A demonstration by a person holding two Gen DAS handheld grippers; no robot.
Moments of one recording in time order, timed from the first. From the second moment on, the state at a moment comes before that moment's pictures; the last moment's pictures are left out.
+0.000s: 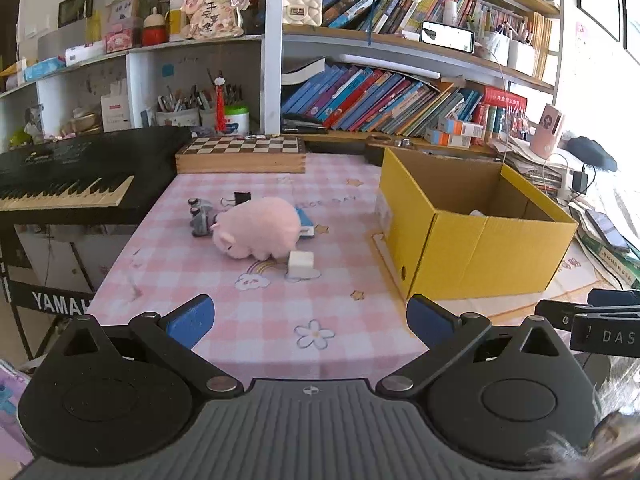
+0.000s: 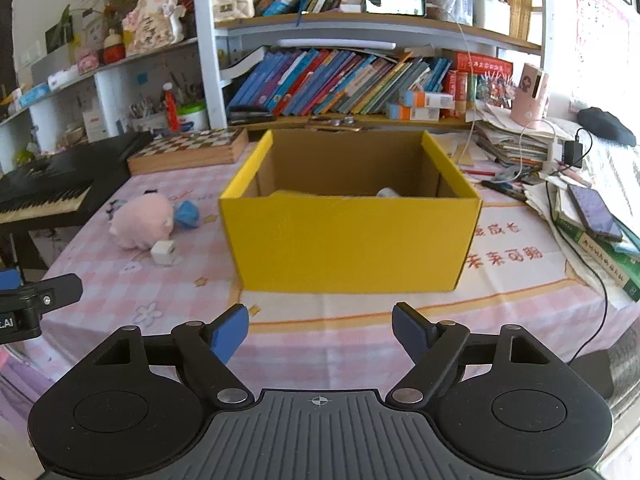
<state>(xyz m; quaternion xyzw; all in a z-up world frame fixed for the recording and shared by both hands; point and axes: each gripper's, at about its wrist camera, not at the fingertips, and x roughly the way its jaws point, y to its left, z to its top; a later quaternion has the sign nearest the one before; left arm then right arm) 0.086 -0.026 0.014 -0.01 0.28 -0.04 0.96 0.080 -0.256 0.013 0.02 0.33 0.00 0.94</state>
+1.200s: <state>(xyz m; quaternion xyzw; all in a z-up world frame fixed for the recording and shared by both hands) 0.043 0.082 0.005 -0.01 0.30 -0.01 0.96 0.052 -0.137 -0.007 0.00 0.37 0.07 0.93</state>
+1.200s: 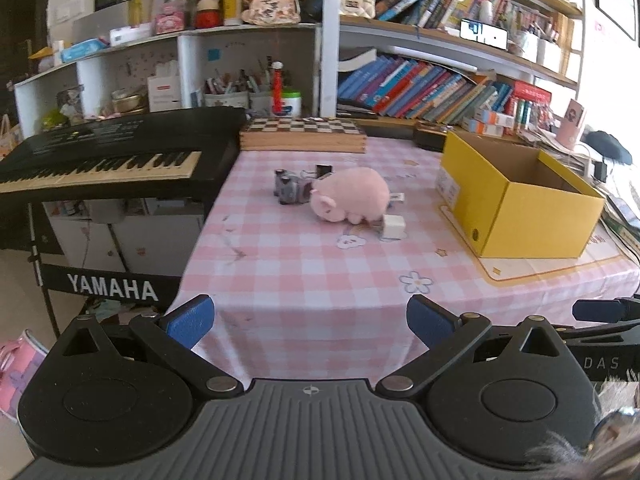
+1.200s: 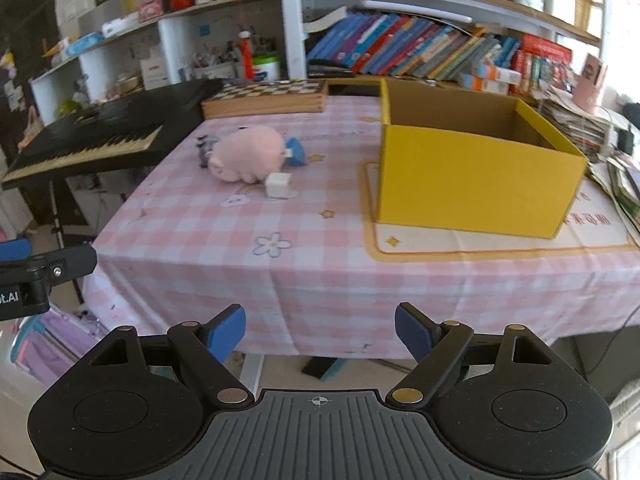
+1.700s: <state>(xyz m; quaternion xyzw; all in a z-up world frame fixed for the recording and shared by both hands) 0.042 0.104 0.000 -0.02 0.31 0.01 0.95 0.060 -0.099 -0.005 -0.04 0.36 0.11 0.92</state>
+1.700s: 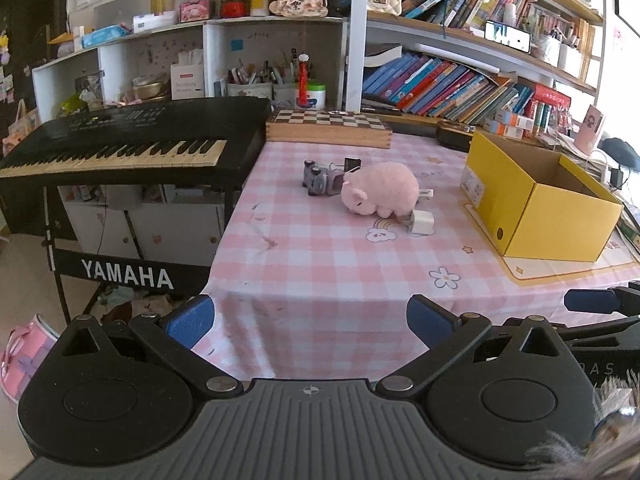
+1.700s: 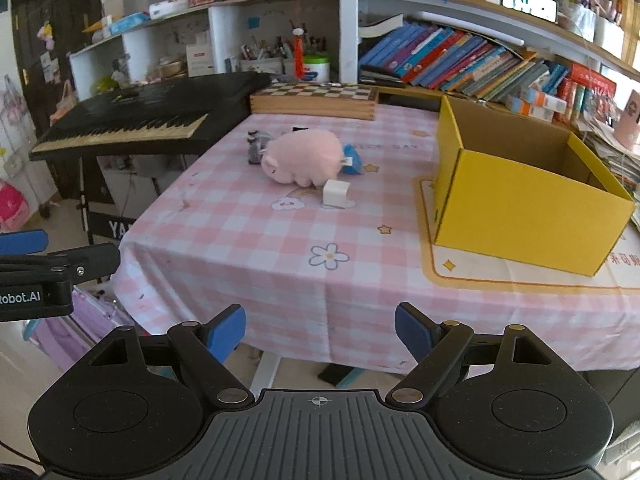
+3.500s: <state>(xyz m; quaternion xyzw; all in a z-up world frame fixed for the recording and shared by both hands) 0.224 0.070 -0.017 -0.01 0.36 0.05 0.93 0.259 -0.094 -0.049 -0.07 0.39 0.19 0.90</state>
